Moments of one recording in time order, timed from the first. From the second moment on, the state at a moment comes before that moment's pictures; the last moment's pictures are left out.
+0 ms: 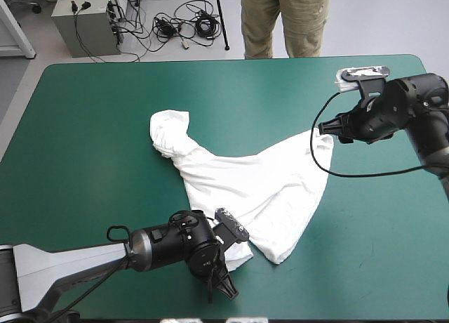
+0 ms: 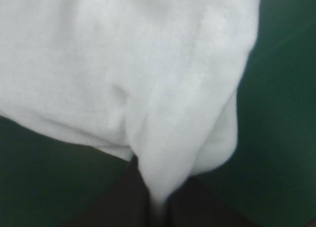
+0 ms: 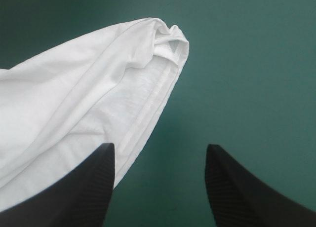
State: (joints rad) left arm -1.10 1.57 -0.95 0.04 0.94 -0.27; right arm 0.21 1.46 -1.54 -0.02 1.21 0.07
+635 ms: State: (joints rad) left arm -1.10 1.57 -0.95 0.04 0.95 -0.24; right arm 0.19 1.92 -1.68 -0.02 1.00 0.11
